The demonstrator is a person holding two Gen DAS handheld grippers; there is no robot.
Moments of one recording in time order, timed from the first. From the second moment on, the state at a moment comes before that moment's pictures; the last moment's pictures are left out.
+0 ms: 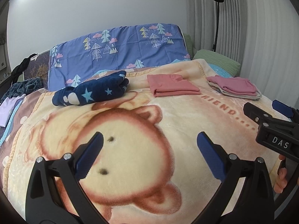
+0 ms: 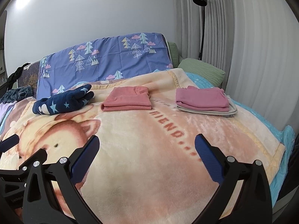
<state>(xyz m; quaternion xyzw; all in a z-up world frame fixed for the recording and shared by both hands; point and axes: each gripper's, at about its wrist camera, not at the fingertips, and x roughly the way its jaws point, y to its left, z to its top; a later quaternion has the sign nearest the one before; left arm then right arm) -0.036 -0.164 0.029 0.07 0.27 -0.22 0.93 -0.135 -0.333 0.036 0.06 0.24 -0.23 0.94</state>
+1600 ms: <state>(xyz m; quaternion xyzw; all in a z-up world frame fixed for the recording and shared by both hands) -0.037 -0.154 0.021 0.08 0.28 -0.22 0.93 -0.131 -0.330 0.031 0.05 0.24 -0.23 0.94</state>
